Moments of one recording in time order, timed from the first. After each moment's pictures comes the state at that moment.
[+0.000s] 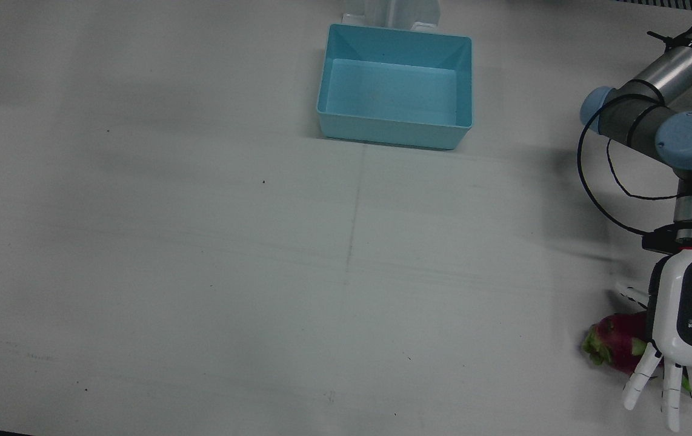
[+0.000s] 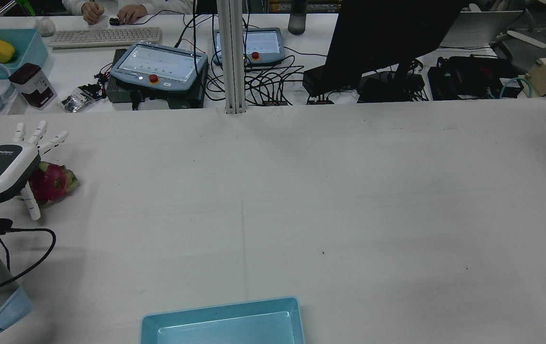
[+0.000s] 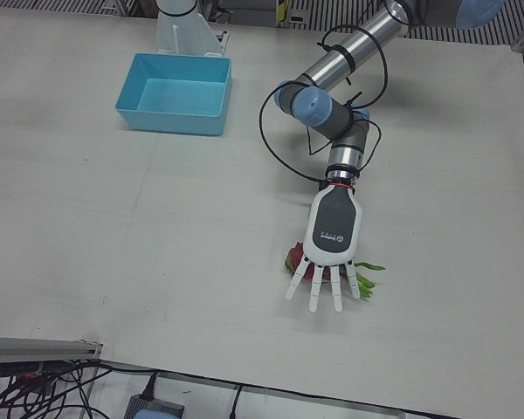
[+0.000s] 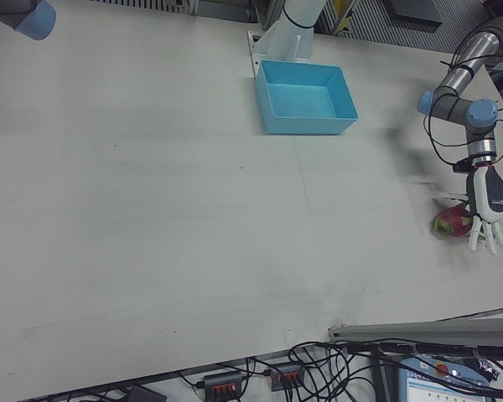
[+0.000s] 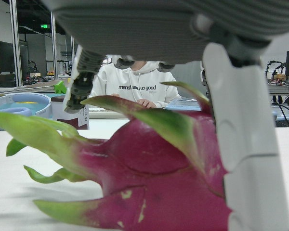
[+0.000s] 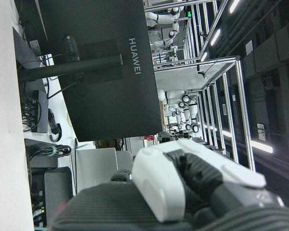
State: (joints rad) left arm -0.80 -1.87 -1.58 0.41 1.02 1.50; right arm 1.48 -1.65 1.69 -3.22 -1.55 0.16
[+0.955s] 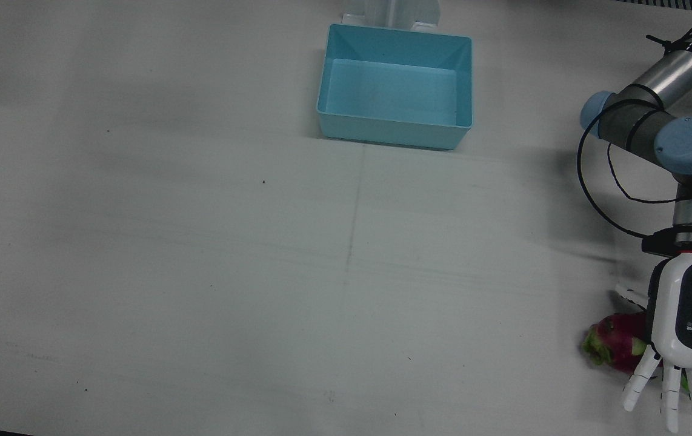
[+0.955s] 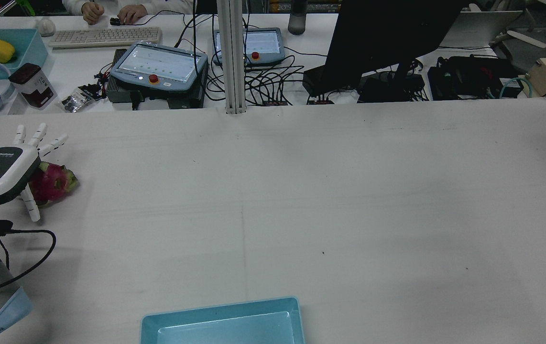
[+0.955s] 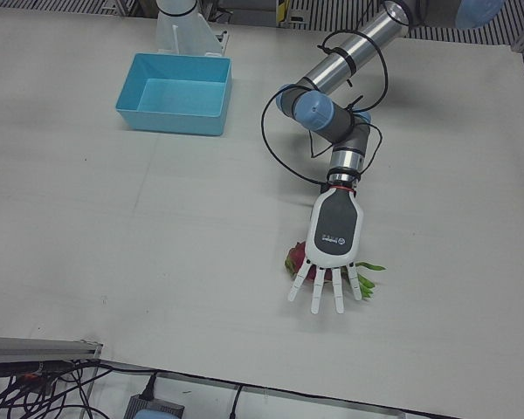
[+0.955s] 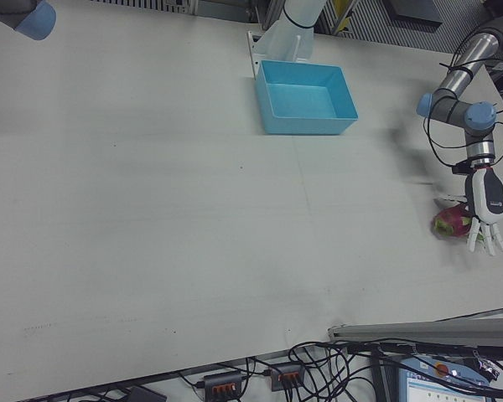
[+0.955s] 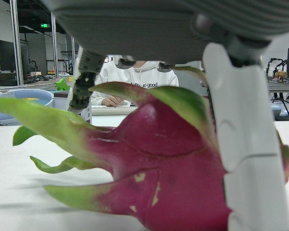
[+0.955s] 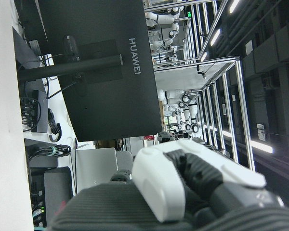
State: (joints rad) left arm -0.80 -1.87 -1.55 0.39 1.02 1.50; right arm 1.48 -1.65 1.69 -3.22 -1.55 0.16
